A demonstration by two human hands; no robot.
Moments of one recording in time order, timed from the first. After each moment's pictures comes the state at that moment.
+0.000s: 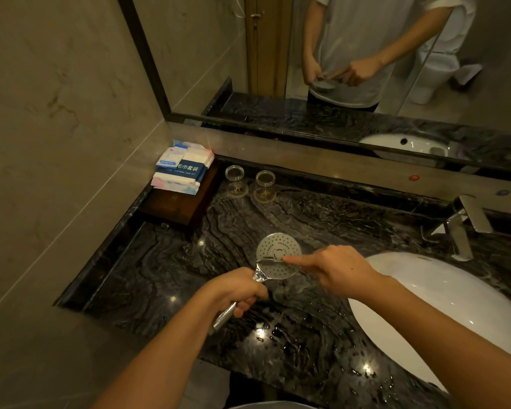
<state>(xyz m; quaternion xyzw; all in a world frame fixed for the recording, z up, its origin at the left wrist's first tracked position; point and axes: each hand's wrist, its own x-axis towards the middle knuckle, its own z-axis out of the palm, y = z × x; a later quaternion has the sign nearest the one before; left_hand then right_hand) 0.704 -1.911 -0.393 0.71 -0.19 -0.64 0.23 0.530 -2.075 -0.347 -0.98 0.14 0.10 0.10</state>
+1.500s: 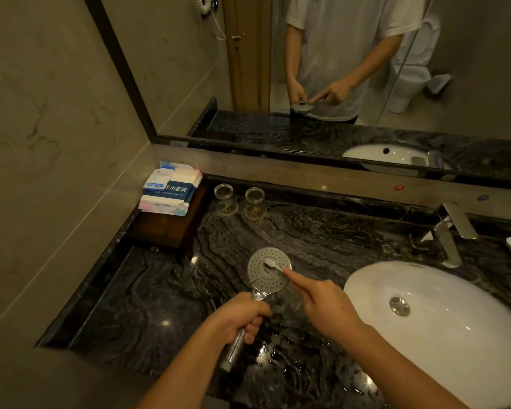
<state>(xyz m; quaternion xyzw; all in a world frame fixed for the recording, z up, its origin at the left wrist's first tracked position) 0.690 -1.918 -0.410 0.67 -0.11 -0.65 0.34 0.523 -2.035 -0.390 -0.89 0.35 -0.02 0.28</state>
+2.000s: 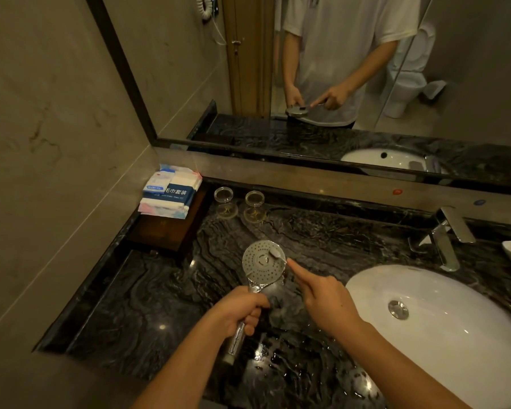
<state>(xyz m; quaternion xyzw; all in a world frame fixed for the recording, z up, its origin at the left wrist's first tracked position) 0.703 -1.926 -0.409 0.66 -0.08 -0.65 0.38 0.531 -2.041 -0.388 -0.90 0.36 -0.06 0.25</state>
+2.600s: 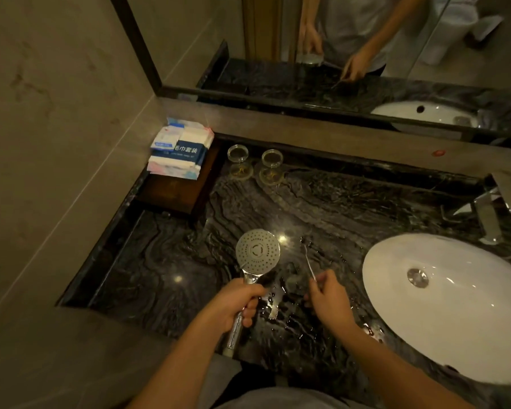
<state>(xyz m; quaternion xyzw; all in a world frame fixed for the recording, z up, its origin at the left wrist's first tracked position) 0.711 -1.876 -0.447 0.66 0.00 -0.64 0.40 0.534 -2.002 -0.487 -0.70 0.56 -0.03 0.45</state>
